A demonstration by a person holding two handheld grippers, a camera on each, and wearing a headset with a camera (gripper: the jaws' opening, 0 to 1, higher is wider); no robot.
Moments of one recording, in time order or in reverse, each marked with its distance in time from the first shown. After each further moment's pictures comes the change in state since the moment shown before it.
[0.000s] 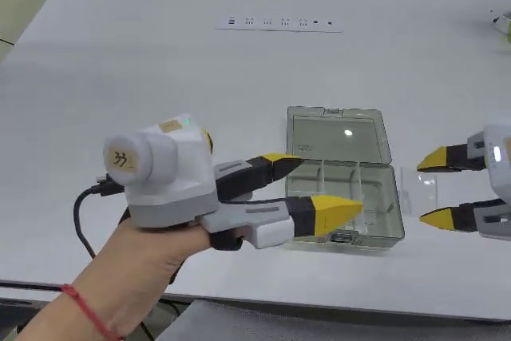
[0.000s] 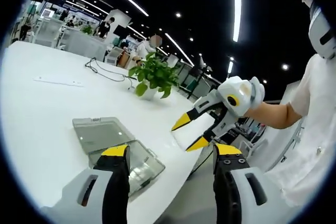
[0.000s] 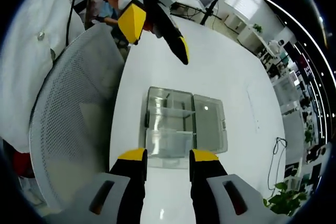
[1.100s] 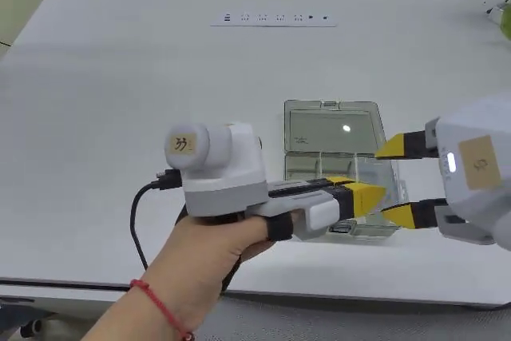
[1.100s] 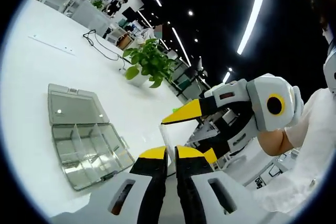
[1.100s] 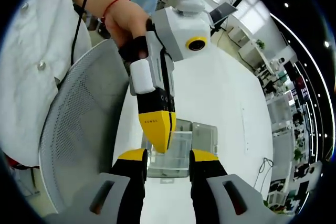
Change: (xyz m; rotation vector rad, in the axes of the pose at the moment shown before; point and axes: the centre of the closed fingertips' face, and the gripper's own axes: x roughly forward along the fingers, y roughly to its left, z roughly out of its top) left arm 0.033 -0.029 -0.023 -0.214 0.041 -0.083; right arm -0.012 0.013 0.059 -0.112 -0.023 -0.047
